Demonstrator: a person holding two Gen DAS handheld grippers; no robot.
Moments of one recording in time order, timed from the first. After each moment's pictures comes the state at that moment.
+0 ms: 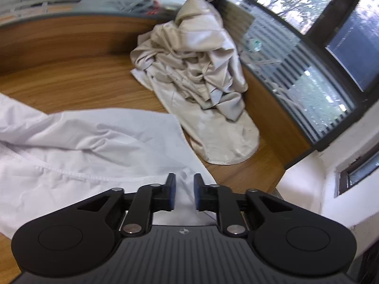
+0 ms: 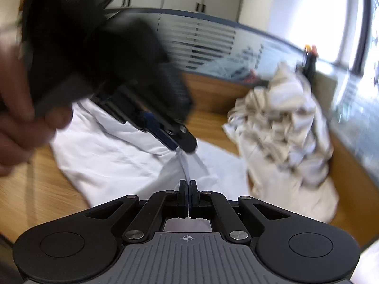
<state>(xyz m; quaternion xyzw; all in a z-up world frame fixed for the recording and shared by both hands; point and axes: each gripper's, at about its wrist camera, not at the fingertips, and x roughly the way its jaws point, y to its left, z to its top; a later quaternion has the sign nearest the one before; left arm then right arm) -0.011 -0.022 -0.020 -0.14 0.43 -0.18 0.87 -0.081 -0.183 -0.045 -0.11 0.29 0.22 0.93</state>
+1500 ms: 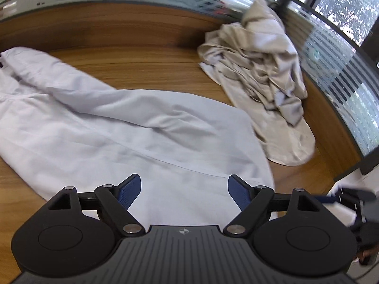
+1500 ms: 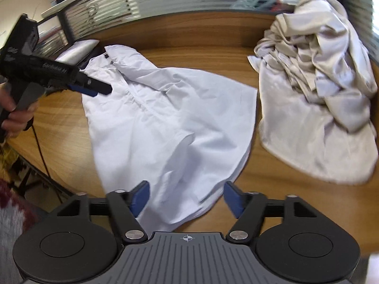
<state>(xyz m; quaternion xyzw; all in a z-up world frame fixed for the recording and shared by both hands) -0.036 -0.027 -0.062 -0.14 0.45 -0.01 0.88 -0.003 -0.314 -0.084 -0.10 0.42 0.38 0.81</state>
